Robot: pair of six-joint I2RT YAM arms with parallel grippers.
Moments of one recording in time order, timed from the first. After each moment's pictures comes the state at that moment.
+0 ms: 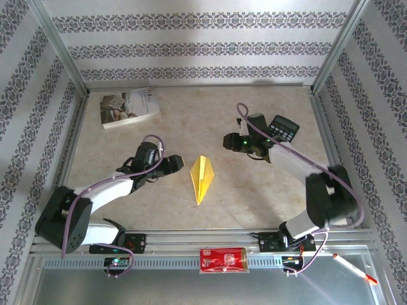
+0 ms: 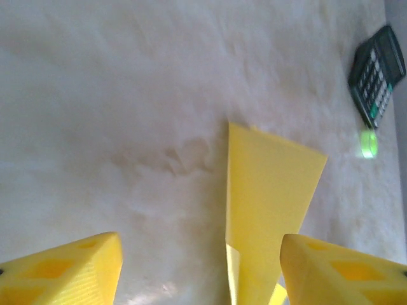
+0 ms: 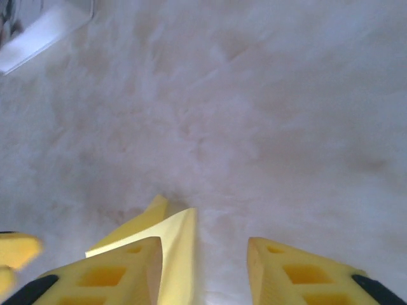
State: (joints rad) left arm -0.40 1.28 0.56 0.02 0.25 -0.72; right arm 0.35 1.46 0.92 -0.24 -0.26 0.47
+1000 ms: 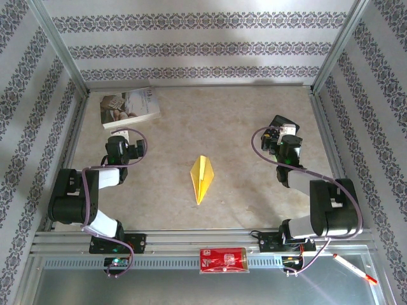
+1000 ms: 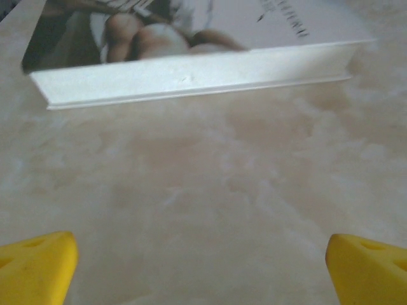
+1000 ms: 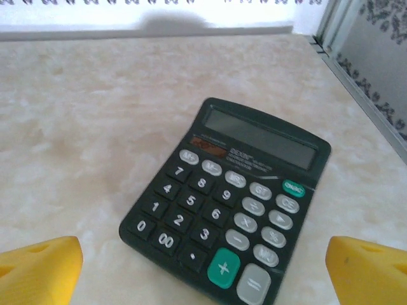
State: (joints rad) left arm 0.02 1.53 0.49 0.54 -0.11 -0.07; right arm 0.03 1.44 0.44 0.59 0.14 0.05
